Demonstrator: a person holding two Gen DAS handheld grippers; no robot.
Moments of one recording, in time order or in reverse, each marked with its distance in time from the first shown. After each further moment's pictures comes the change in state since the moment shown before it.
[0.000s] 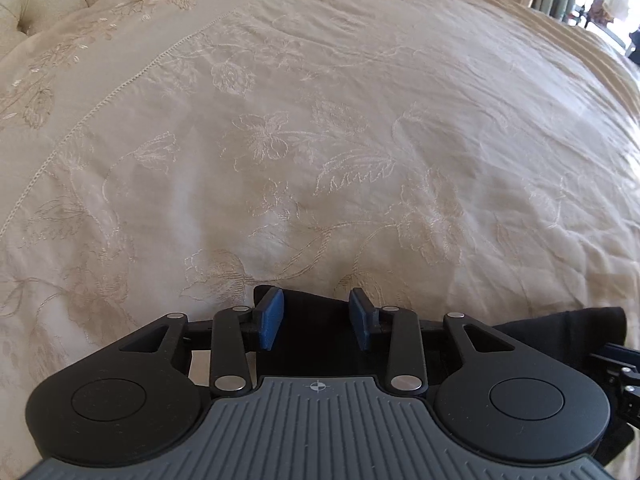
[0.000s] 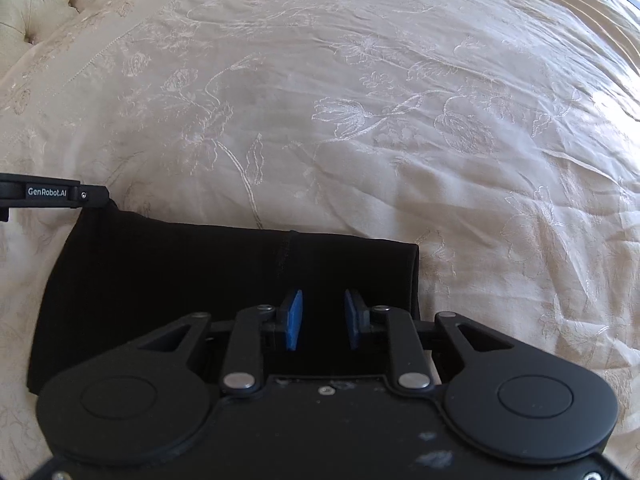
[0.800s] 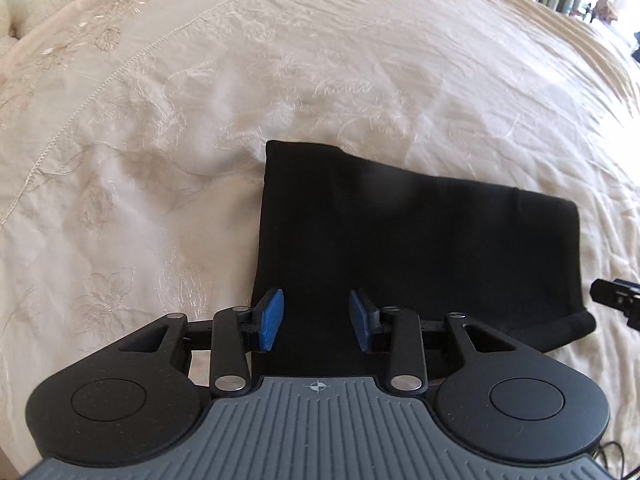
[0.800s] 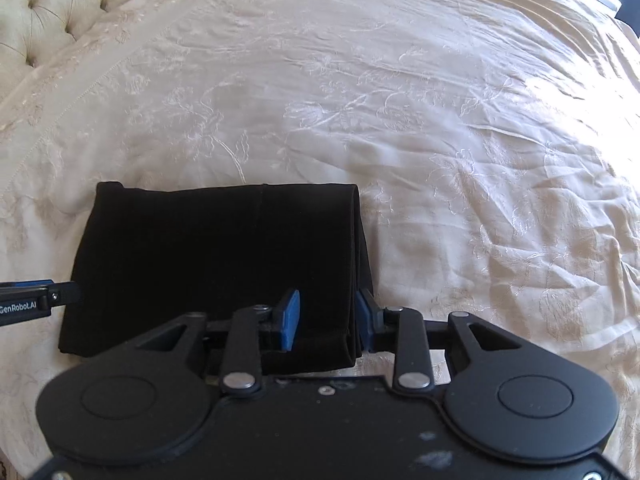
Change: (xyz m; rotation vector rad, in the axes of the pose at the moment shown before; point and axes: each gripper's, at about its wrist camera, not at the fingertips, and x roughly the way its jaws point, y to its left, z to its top) left arm -0.082 -0.019 -0.095 -0.052 0.049 0.029; right arm -0.072 -0.012 -0.055 0.059 -0.053 -0.046
